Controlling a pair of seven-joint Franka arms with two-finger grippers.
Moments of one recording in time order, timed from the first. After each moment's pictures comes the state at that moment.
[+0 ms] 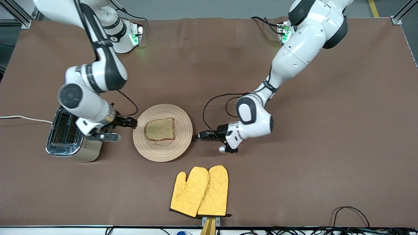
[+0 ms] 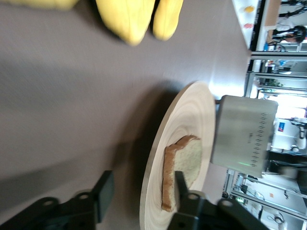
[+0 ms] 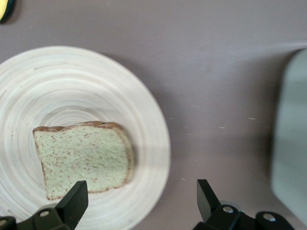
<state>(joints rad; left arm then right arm) -0.29 0.97 -0.39 -1.40 -1.20 2.50 0.41 0.39 0.34 -0.11 -1.90 0.09 2.20 0.23</state>
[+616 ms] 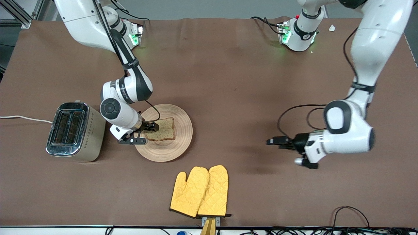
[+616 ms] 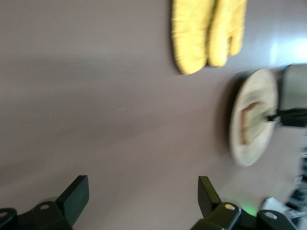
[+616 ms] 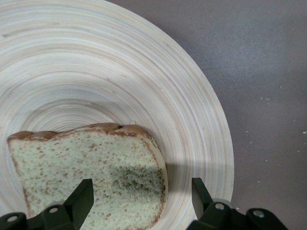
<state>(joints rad) 0.19 0.64 -0.39 -1.56 -0.49 2.06 0.27 0.44 0.50 -0.11 -1.93 0.18 2.36 0.24</state>
